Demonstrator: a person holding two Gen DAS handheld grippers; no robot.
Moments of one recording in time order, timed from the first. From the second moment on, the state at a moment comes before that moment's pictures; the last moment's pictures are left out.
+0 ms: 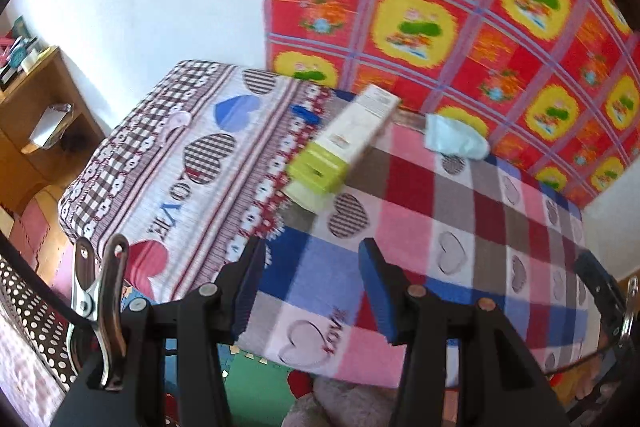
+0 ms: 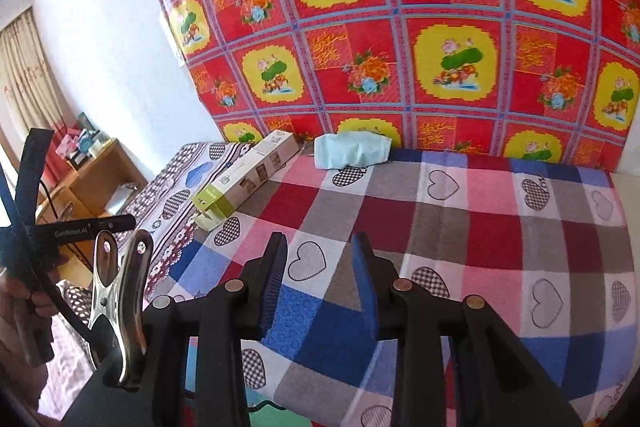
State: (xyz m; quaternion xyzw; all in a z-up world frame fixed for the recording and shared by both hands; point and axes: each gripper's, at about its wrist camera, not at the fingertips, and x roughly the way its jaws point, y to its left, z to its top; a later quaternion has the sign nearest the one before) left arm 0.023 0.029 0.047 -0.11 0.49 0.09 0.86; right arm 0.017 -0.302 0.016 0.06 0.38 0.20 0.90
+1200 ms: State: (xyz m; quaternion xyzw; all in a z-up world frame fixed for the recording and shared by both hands) left arm 0.170 0.209 -0.035 -0.14 0.53 0.14 0.82; right arm 0.119 -0.228 -0.023 0.08 0.44 0.11 0.89
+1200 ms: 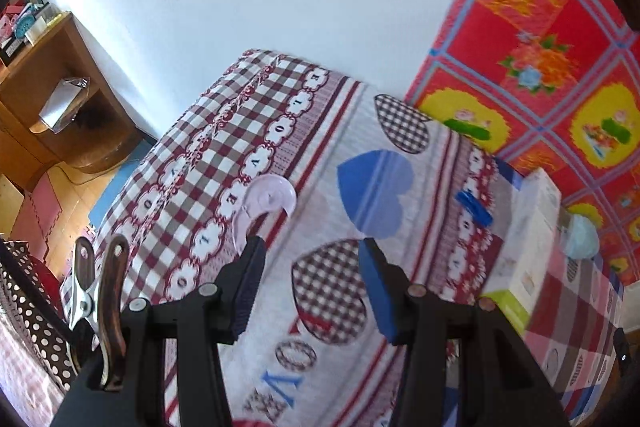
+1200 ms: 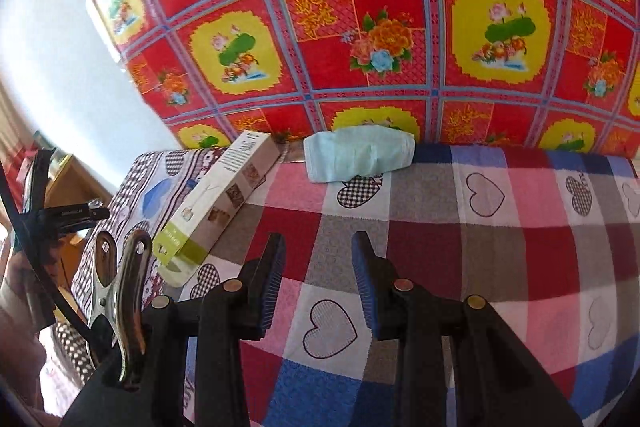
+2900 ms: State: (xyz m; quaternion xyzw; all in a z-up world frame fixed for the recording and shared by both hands) left arm 0.200 0.282 -0.074 -0.12 0.54 0.15 0.82; right arm 0.223 -0.188 -0.089 0.12 0.49 0.06 0.86
